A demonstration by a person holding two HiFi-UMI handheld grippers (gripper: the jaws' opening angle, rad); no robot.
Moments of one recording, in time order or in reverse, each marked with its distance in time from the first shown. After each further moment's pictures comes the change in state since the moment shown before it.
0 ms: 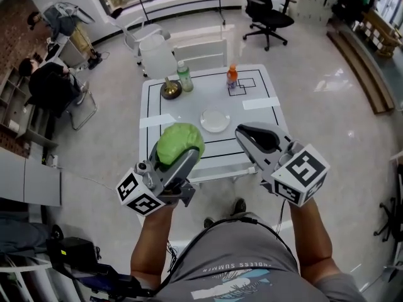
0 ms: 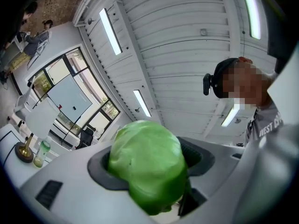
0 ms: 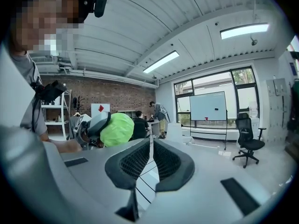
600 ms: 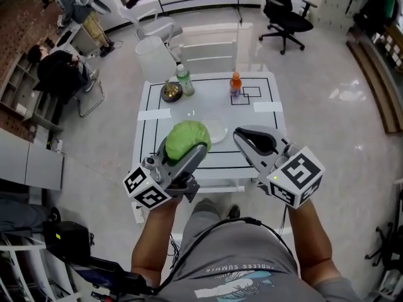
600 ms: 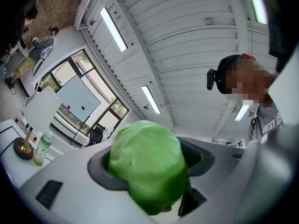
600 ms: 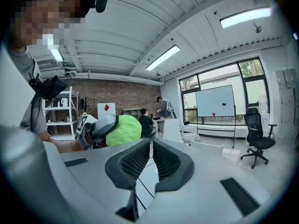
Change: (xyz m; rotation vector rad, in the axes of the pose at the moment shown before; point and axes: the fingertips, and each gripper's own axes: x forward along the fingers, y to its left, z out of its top) left arm 0.081 0.059 -0.054 0.023 0.026 0.115; right arm 0.014 -0.094 -0.022 0.003 0.022 0.112
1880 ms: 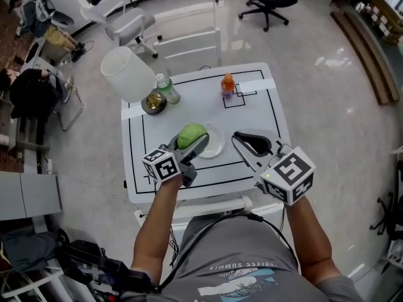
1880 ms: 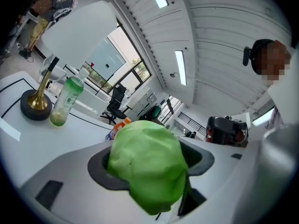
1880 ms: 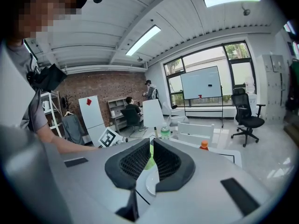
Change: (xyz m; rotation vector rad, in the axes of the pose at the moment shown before) left arm 0.022 0.244 -0.167 -0.281 0.437 0.141; right arm 0.087 -0.102 -0.069 0.165 0.172 -0.132
